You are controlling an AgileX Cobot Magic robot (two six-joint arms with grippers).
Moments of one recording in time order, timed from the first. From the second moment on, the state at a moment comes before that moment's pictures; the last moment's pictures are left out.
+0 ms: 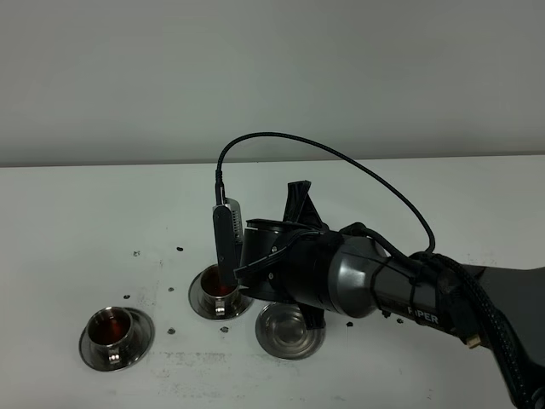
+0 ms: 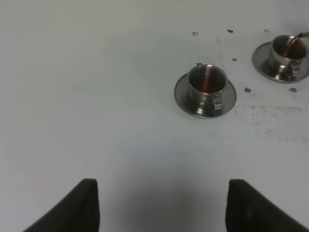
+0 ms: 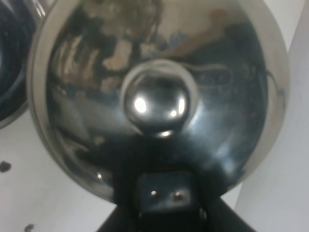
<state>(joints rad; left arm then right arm) 0.10 0.00 -0.50 -0.06 1.05 0.10 0.85 2.12 -1.56 -0.87 0.99 -0.27</state>
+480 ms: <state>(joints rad) 0.10 0.00 -0.50 -0.06 1.05 0.10 0.85 2.12 -1.56 -0.88 0.99 -0.27</state>
